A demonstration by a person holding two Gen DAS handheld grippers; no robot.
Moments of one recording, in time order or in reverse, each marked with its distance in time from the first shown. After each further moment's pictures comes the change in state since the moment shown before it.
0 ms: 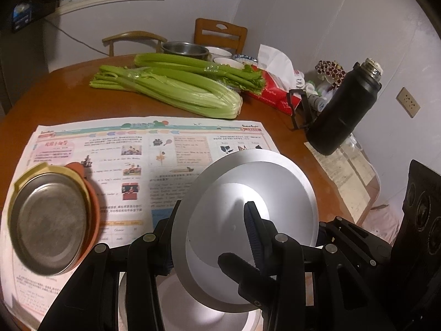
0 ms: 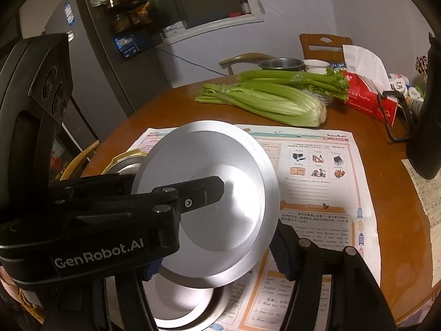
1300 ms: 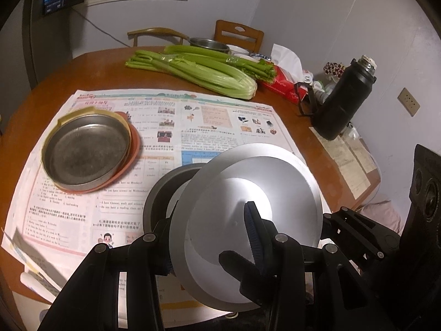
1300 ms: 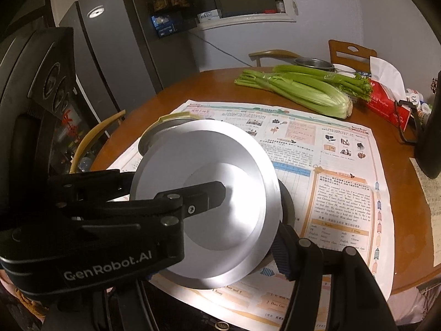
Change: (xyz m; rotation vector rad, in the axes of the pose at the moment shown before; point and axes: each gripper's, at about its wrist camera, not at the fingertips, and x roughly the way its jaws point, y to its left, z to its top) left arm -0.058 0.012 -0.083 -0.067 -0.013 0.058; right arm -0.033 0.066 -0.054 -0.133 0.054 0.043
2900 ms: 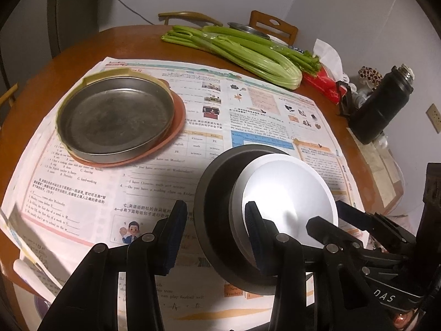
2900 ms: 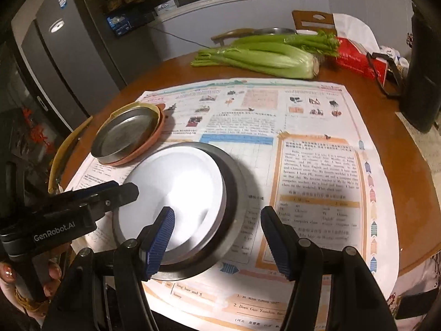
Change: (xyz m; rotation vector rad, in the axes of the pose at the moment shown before) left arm 0.037 0.052 -0.014 -0.110 0.046 0.092; right arm 0.031 -0.055 -0.018 0.175 0.071 -0.075
